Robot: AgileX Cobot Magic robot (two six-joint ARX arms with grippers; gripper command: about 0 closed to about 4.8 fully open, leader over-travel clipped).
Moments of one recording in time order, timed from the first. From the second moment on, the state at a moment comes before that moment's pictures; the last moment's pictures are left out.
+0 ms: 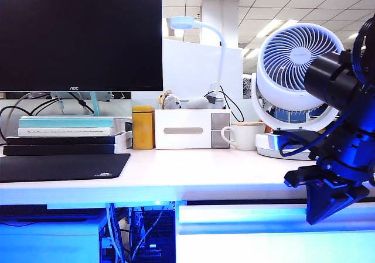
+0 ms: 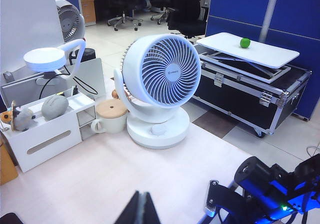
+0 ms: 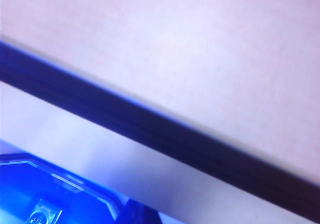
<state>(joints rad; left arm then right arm) -0.51 0.94 1.21 -0.36 0.28 0.05 0.32 1.69 0.69 -0.02 -0.06 -0.11</state>
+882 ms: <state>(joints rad) -0.51 0.94 1.21 -0.36 0.28 0.05 0.32 1.78 0.83 -0.05 -0.05 -0.11</state>
